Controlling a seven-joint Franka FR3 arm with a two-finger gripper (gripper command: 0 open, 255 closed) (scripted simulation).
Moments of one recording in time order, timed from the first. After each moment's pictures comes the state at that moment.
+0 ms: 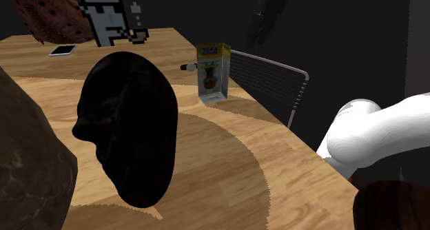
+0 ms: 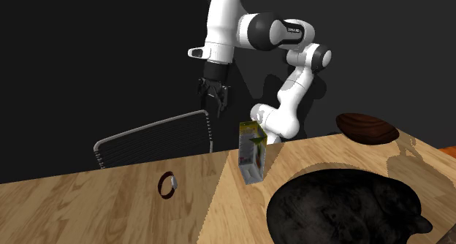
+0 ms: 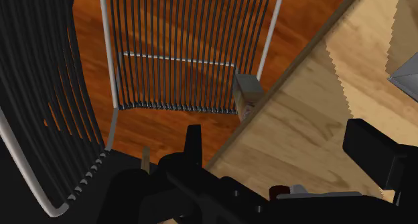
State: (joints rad) arm -0.02 -0.81 -0.01 -2.30 0.03 1.72 -0.13
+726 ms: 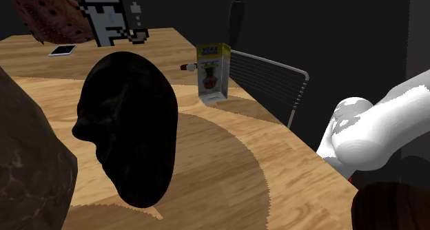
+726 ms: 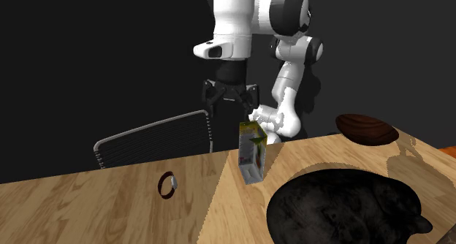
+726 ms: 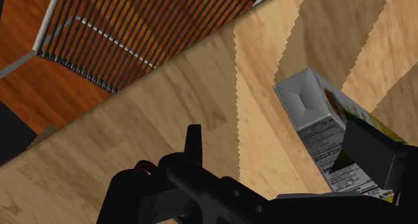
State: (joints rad) arm 0.17 -0.57 0.08 -2.01 0.06 1.51 -0.36
